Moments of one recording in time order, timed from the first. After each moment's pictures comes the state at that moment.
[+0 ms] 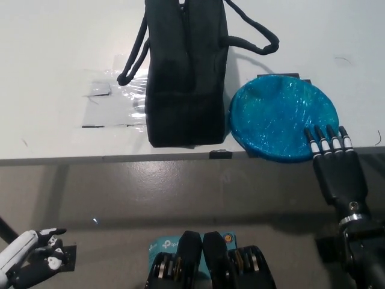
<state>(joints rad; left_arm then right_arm) 0.02 0.29 0.34 -0.45 0.56 0.46 -0.93 -0.37 -0.32 0.38 0.32 -1.28 0.25 -0.20</state>
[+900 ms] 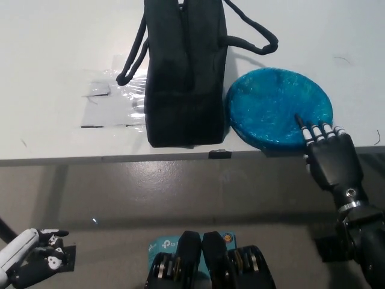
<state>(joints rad) 0.02 0.35 0.28 -0.45 0.53 0.46 -0.87 -0.48 -0.37 0.46 0.51 -1.24 0.12 -0.48</state>
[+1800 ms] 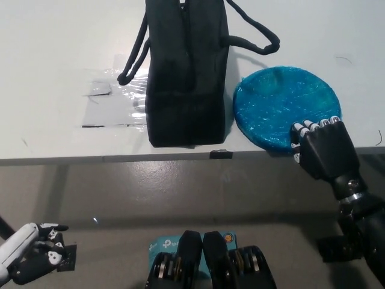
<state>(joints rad) 0.02 0.39 0.22 -0.46 0.51 0.46 -0.79 -0.54 -0.38 0.47 0.59 -1.11 -0.11 -0.69</state>
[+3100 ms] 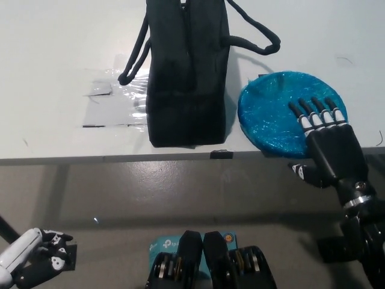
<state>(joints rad) 0.04 0.40 0.19 -0.46 0.49 0.46 -0.74 -0.39 -0.38 0.37 0.01 -1.10 0.19 -0.03</state>
